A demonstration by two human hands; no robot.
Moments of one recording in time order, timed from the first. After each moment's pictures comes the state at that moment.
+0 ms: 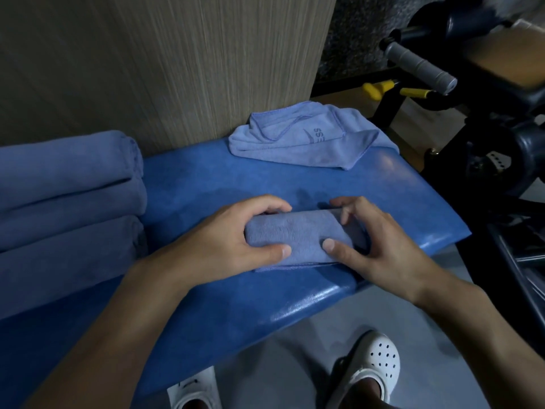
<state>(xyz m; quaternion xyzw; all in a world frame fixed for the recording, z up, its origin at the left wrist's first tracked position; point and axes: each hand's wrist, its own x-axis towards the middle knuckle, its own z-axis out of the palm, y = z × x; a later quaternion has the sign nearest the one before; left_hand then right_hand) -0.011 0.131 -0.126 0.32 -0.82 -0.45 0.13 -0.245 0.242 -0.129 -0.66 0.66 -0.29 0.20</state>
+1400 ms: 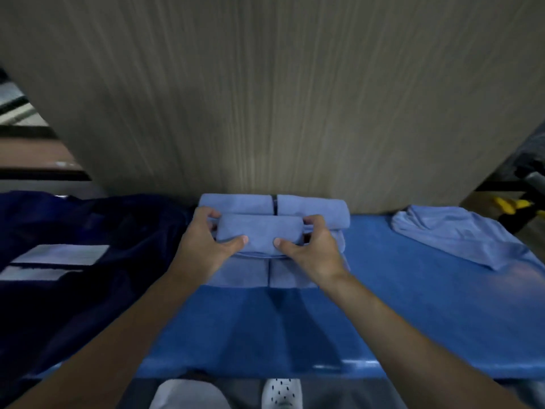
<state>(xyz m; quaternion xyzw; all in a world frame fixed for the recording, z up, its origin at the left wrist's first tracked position) 0.296 0.156 -0.049 0.64 -0.55 -0.31 0.43 0.097 0.146 -0.060 -0.56 0.61 -0.39 0.39</state>
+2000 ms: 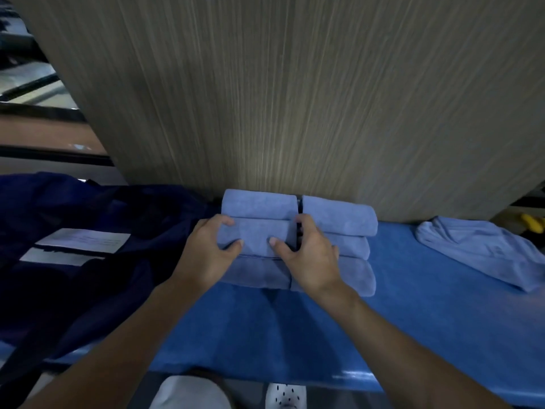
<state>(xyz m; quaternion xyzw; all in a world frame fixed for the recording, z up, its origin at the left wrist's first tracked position) 0.338 0.156 -0.082 0.67 -0.58 -0.26 0.38 0.145 0.139 -0.075 -0.67 0.65 -0.28 0.21</state>
